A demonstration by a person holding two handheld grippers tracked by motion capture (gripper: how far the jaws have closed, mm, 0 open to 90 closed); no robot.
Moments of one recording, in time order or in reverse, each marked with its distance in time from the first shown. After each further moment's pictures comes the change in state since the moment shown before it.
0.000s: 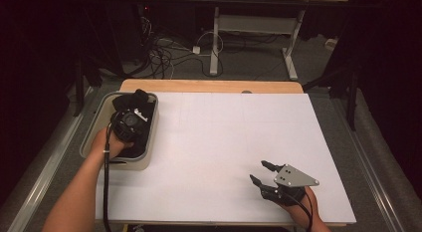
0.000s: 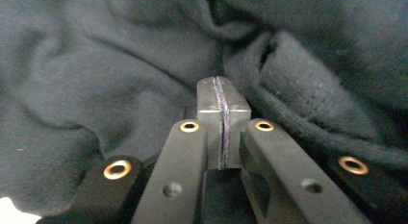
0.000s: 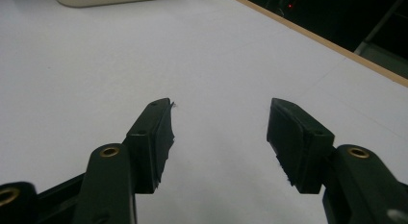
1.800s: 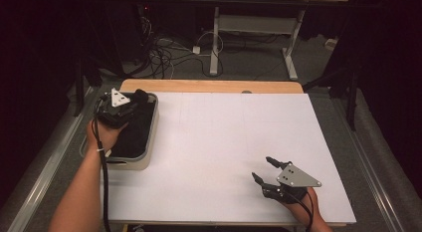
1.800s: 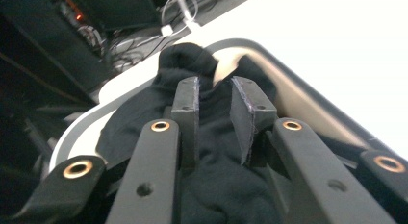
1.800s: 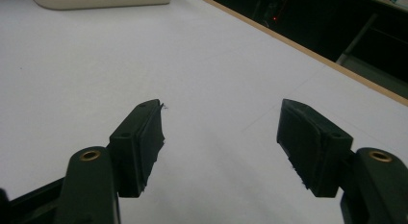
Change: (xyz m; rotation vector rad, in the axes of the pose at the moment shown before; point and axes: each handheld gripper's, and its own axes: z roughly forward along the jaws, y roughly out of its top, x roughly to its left) left arm 0.012 -0.003 -0.044 -0.492 0.309 -0.082; right arm -0.007 -0.009 0.003 -0.048 -0.049 -0.015
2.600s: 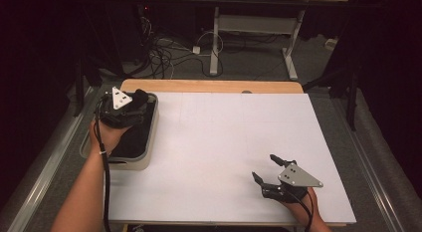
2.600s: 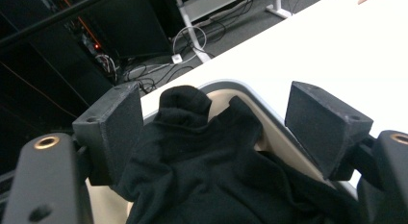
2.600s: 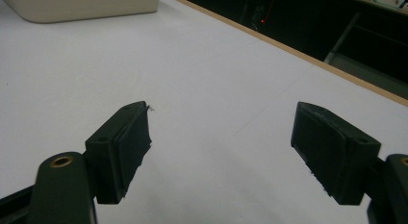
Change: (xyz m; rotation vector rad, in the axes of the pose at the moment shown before) left arm -0.018 0.012 -0.016 -0.114 0.048 -0.016; right arm -0.001 0.000 0.000 -0.021 -0.045 0.044
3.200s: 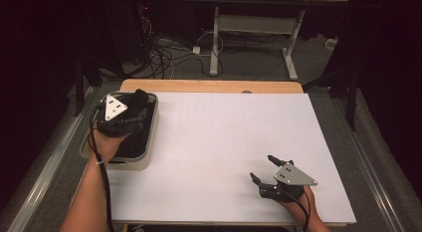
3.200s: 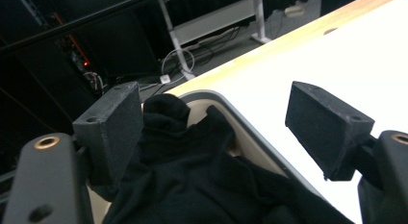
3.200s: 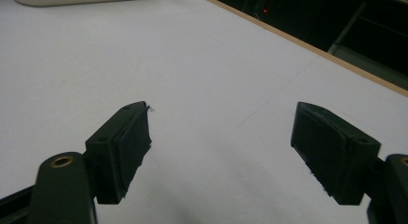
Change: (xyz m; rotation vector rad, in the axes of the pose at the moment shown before) left arm -0.009 -0.015 -0.023 -0.114 -0.050 -0.056; right arm 0.003 -0.002 0.008 0.042 0.001 -0.015
